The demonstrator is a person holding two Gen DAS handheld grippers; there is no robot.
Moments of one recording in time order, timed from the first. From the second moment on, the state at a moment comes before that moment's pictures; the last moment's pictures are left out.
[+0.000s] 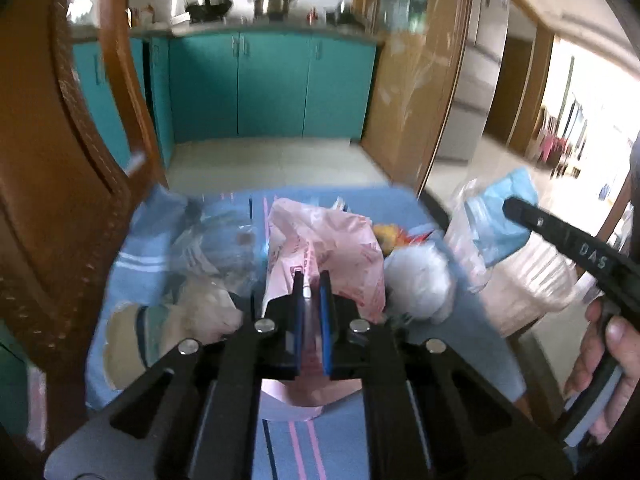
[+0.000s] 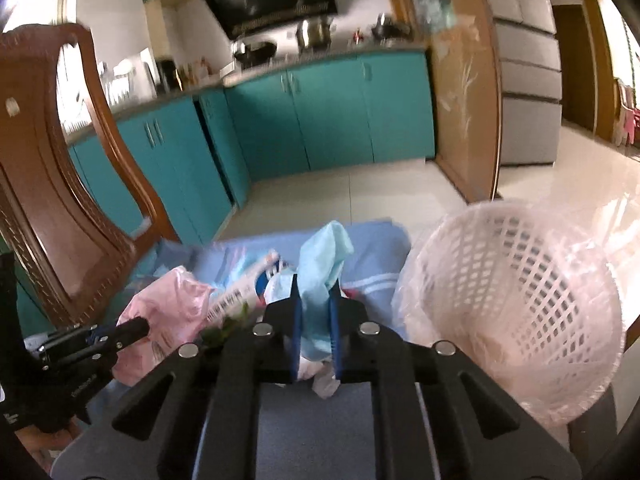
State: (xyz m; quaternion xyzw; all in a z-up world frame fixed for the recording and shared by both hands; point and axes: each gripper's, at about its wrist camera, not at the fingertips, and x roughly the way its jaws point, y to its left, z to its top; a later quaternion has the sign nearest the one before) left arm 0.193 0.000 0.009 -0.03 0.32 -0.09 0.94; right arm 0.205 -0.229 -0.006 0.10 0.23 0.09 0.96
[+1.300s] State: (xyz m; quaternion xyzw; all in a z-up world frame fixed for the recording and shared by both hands) left arm 0.094 -0.005 0.037 -0.03 0.27 -0.02 0.96; right arm 0.109 -0.188 0.005 0.06 0.24 0.17 0.96
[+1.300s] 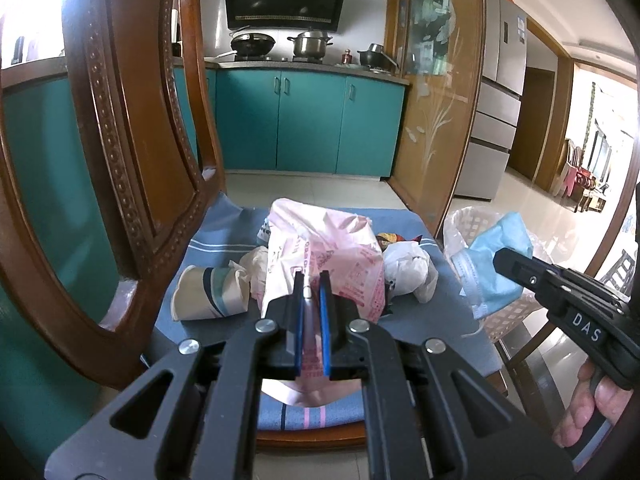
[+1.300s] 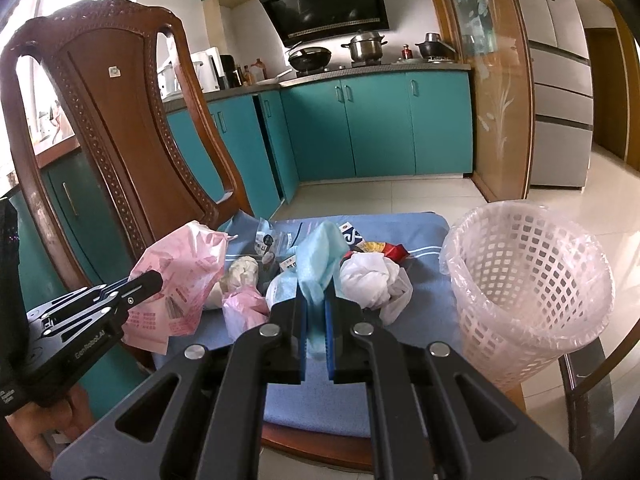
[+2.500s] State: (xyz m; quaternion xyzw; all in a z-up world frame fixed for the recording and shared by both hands) left arm 0.095 -0.005 0.033 -0.03 0.27 -0.01 0.96; right arm 0.194 -0.344 -0.017 0.12 0.24 -0.07 0.96
